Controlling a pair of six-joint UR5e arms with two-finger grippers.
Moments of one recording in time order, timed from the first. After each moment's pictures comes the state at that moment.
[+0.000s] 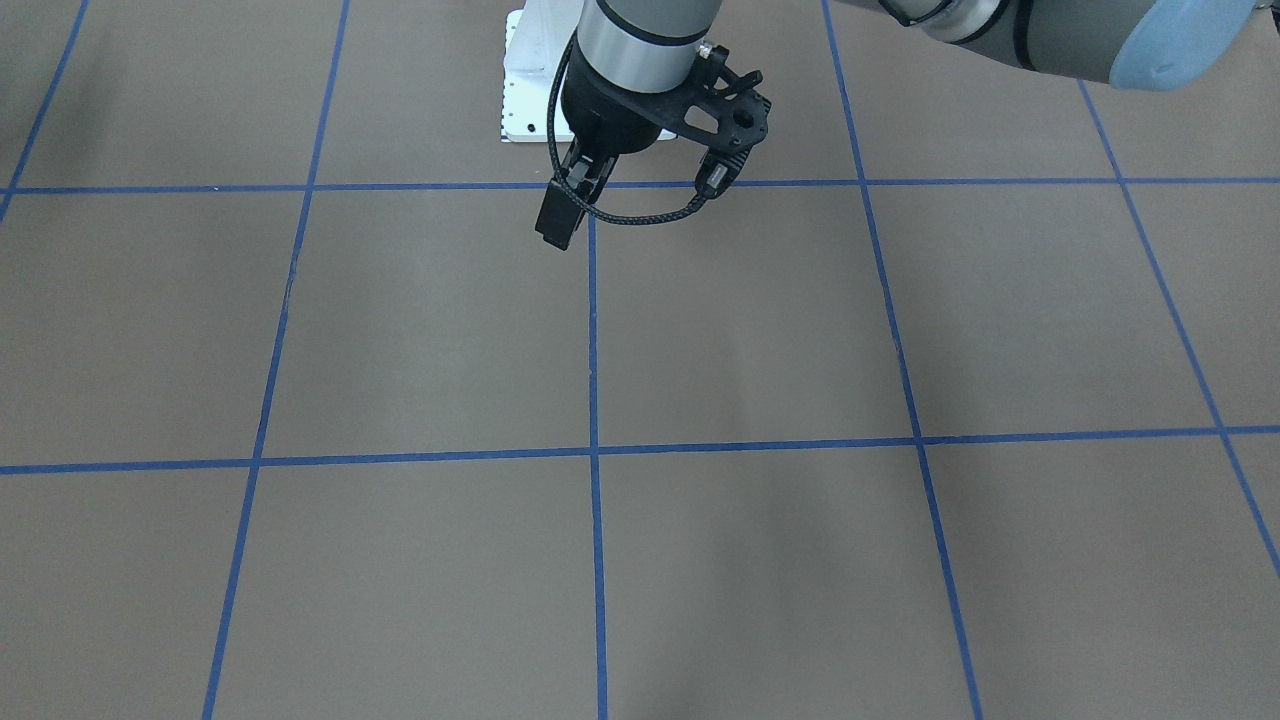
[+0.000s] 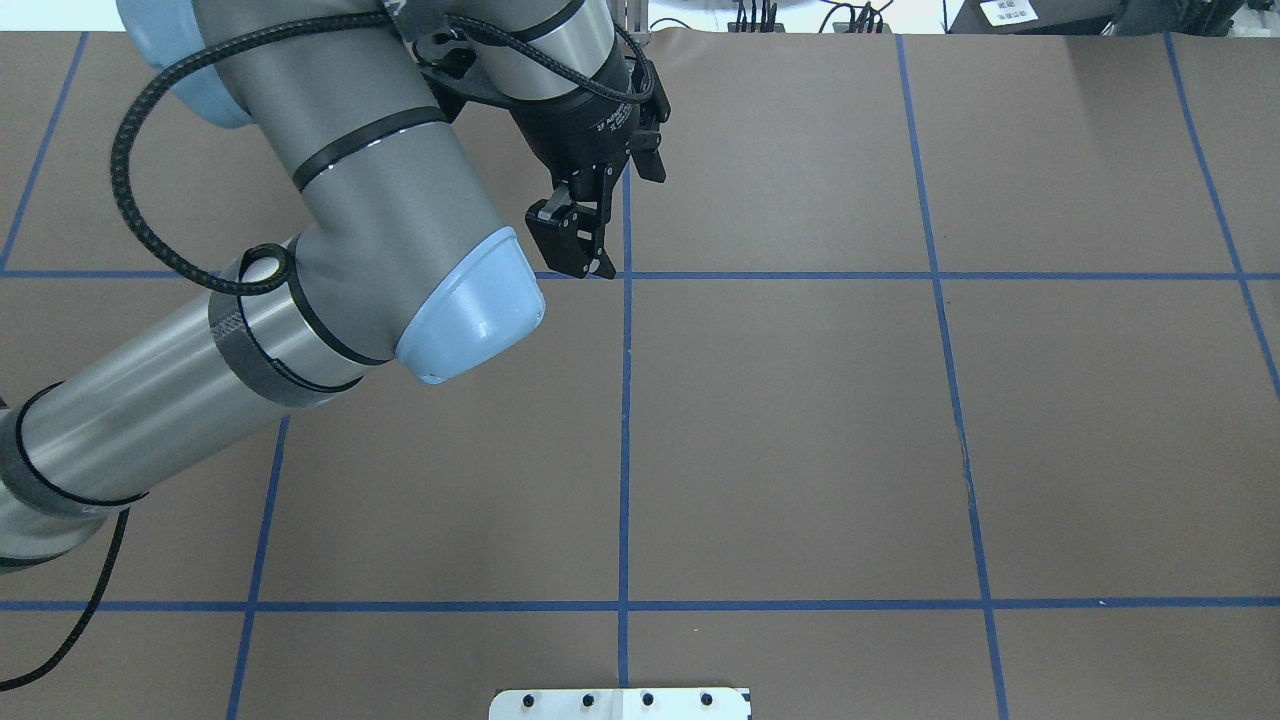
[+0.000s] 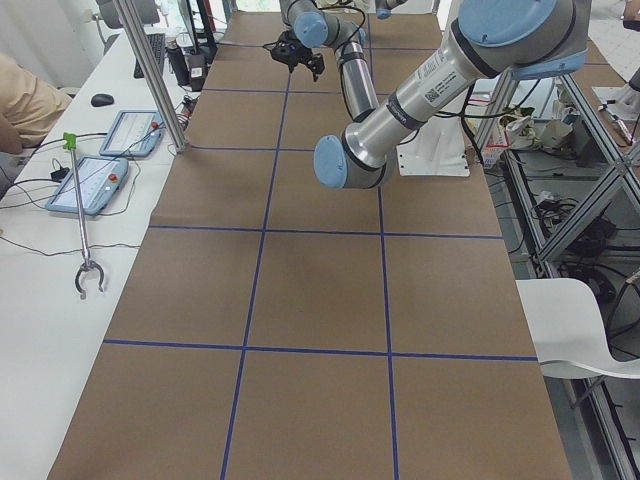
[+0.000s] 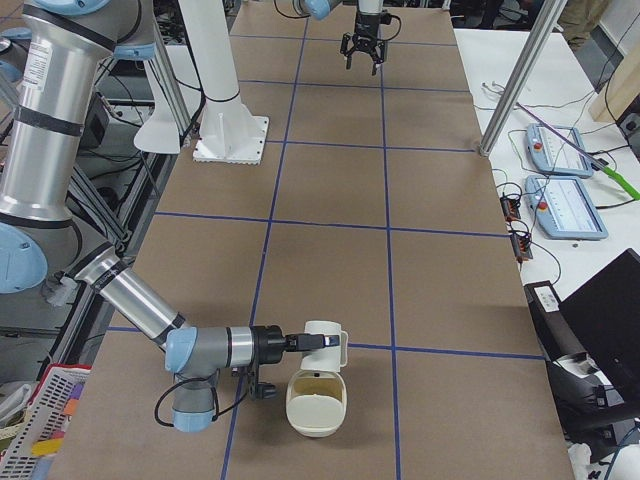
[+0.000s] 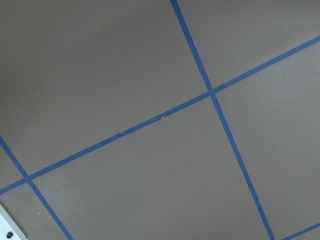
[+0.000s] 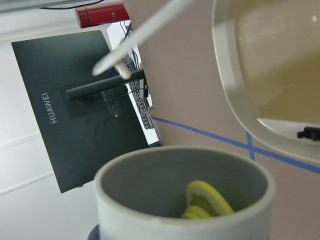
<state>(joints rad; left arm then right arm) -0.76 -2.60 -1.71 -1.30 -2.24 -2.24 1.41 -1.86 1.05 0.71 1.82 2.67</state>
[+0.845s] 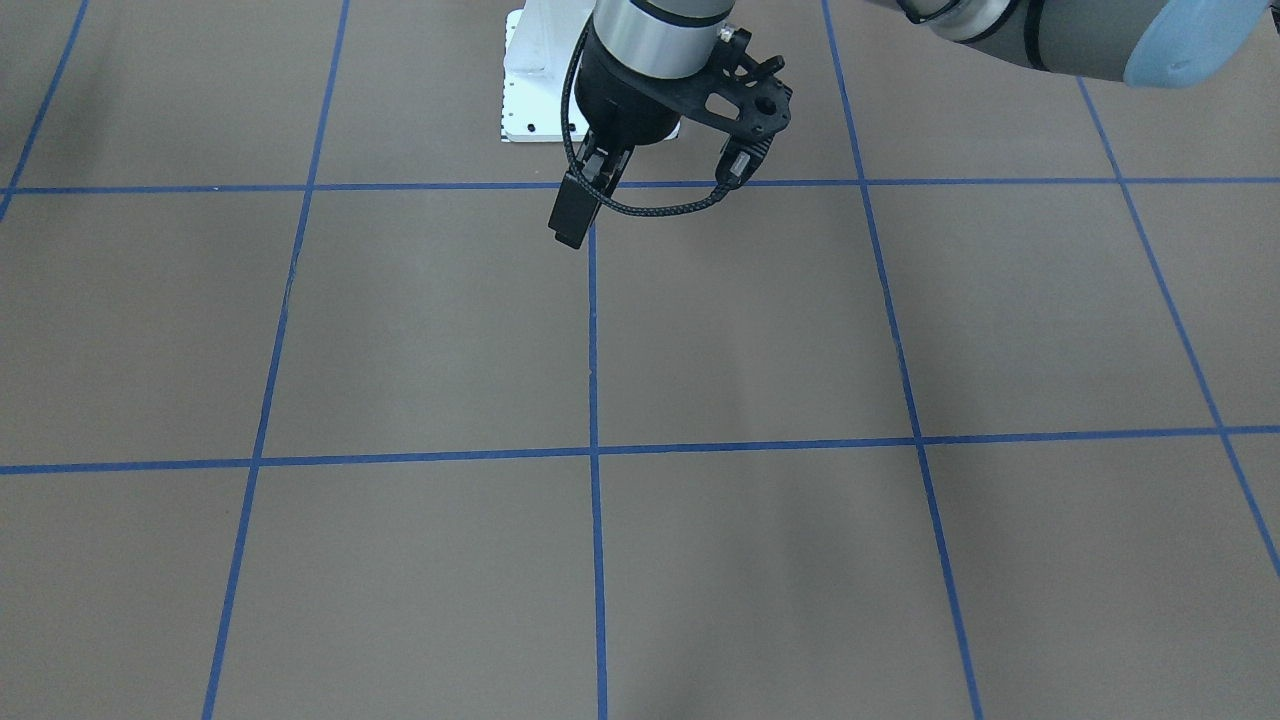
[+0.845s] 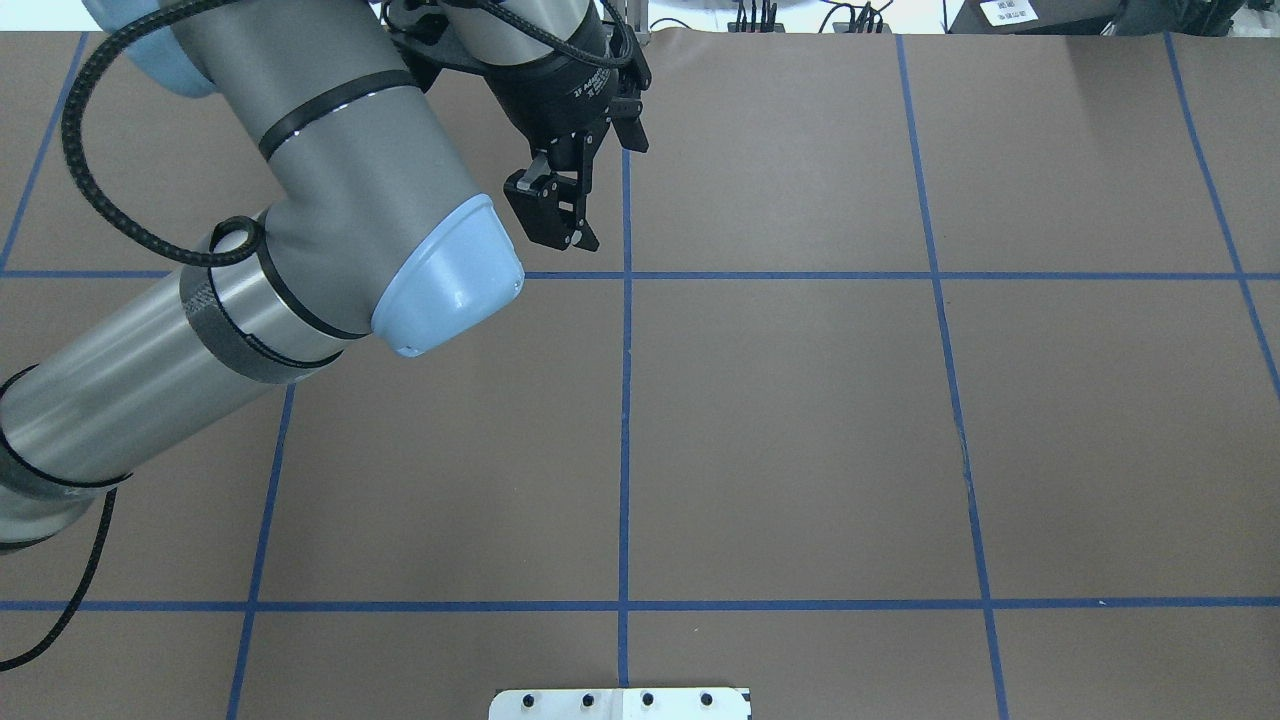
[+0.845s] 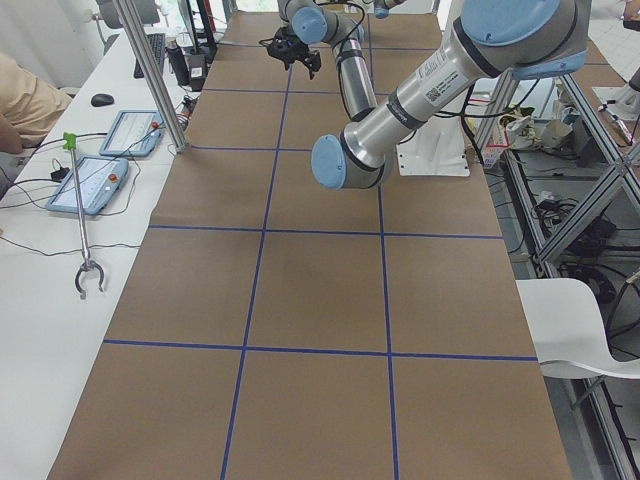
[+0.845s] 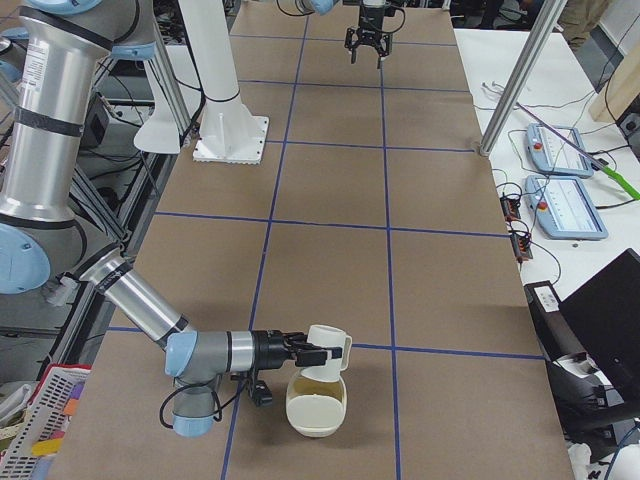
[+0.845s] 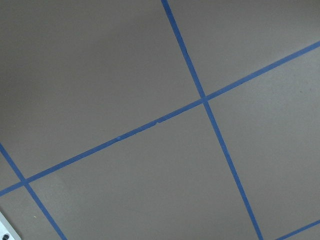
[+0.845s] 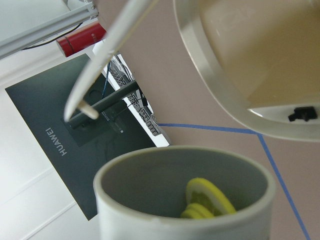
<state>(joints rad) -0.79 -2.60 -1.71 -1.29 -2.23 -2.24 1.46 -1.84 1.02 0.71 1.83 2.94</state>
